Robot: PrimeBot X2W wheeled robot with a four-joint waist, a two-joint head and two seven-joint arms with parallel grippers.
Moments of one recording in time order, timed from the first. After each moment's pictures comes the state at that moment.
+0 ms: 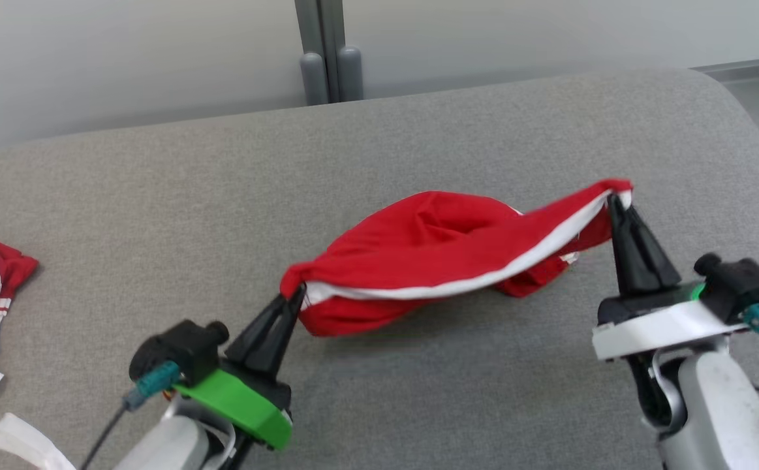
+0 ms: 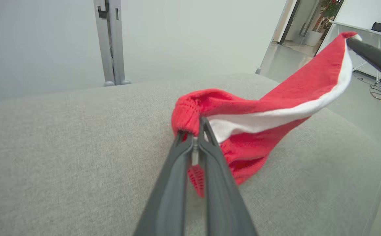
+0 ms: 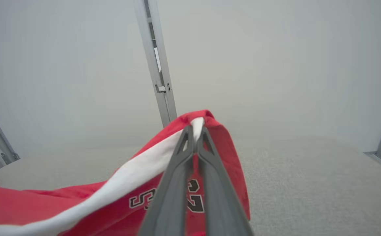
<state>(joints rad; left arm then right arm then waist) -0.26 0.35 -0.65 0.22 -0.62 -0.13 -0.26 -0.21 -0.05 0.02 0.13 0.24 0.13 -0.26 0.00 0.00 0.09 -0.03</state>
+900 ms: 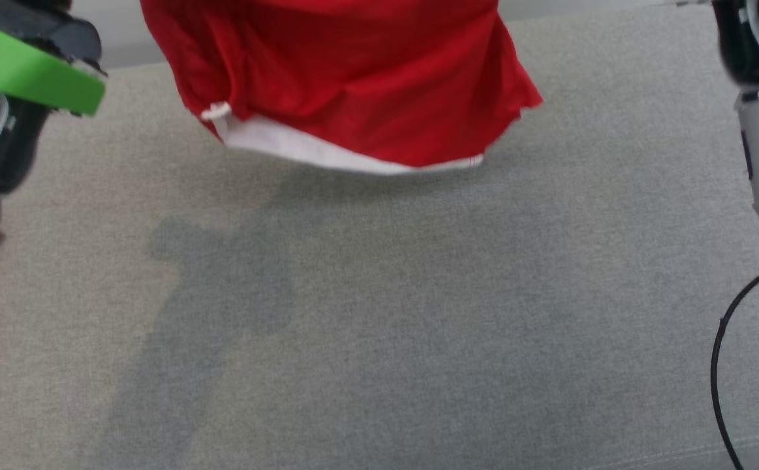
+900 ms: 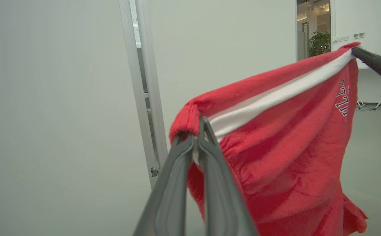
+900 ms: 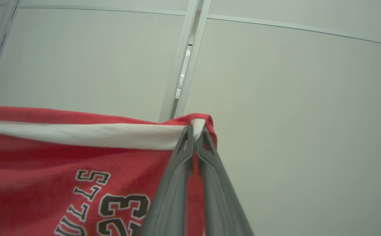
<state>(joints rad) -1.09 0.65 -0.72 0.23 -0.93 -0.13 -0.24 -1.11 -0.24 0.18 0.32 0.23 0.13 -0.26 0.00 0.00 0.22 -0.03</state>
